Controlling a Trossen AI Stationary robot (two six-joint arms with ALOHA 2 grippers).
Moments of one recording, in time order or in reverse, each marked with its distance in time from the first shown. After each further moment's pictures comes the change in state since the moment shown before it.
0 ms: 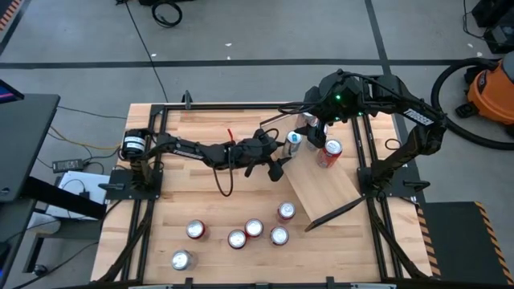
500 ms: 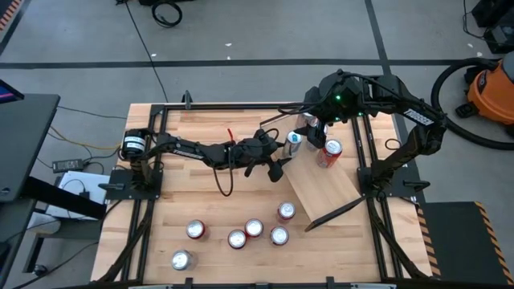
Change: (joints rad) left arm -0.001 0.000 0.000 -0.002 0.019 -0.002; right arm 0.003 0.000 0.000 0.000 0.000 0.002
